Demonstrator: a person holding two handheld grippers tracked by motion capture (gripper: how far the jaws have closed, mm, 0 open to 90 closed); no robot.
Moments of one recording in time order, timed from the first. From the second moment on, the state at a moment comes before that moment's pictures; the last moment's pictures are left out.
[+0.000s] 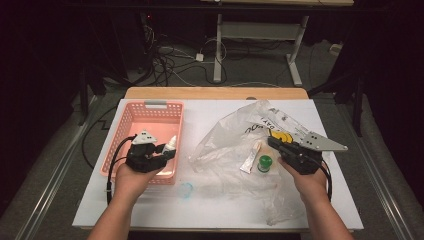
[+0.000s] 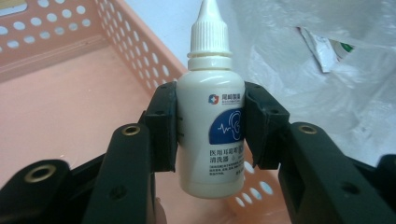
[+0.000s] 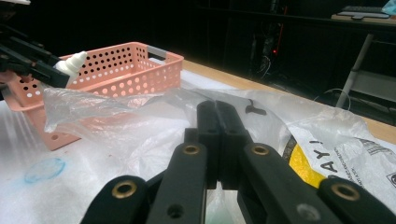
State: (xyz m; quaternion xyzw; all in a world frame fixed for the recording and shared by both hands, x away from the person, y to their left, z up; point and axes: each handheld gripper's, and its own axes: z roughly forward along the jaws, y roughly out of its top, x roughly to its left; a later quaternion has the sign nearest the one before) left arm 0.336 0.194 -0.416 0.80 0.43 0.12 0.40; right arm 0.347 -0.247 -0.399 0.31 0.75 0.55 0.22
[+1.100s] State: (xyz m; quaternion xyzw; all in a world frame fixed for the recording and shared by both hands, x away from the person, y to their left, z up) left arm 0.283 0.128 -0.408 0.81 0.31 0.08 0.48; right arm 0.344 -0.246 -0.397 0.31 0.74 0.55 0.22
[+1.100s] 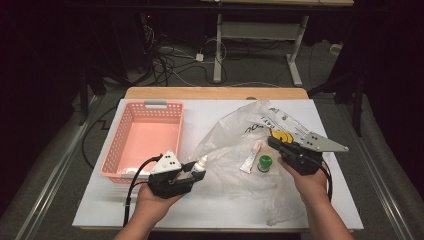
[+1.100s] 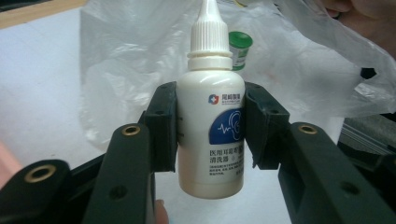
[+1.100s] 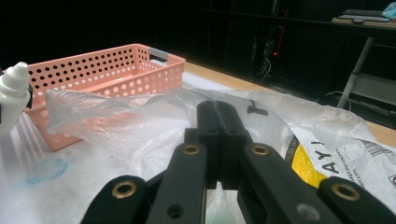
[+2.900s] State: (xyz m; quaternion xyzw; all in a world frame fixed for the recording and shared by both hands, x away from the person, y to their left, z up) left arm 0.395 -0.041 -0.464 0.84 0.34 0.13 0.41; right arm 0.350 -0.242 -0.399 0.30 0.74 0.55 0.22
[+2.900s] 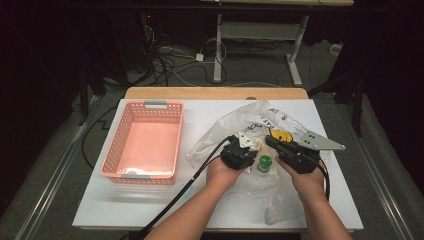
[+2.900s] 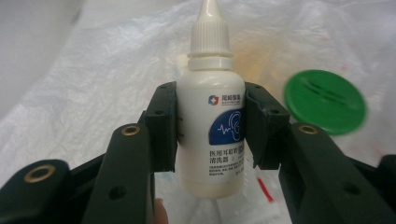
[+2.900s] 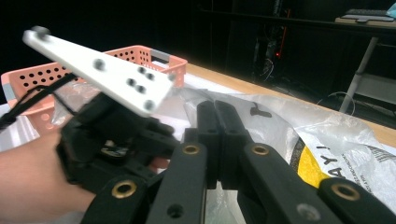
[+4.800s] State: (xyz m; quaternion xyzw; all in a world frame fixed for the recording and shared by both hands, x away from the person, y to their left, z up) left arm 0.297 0.051 -0.486 0.87 0.32 0.08 0.37; right arm 0.346 -0.242 -0.402 0.31 0.75 0.54 0.21
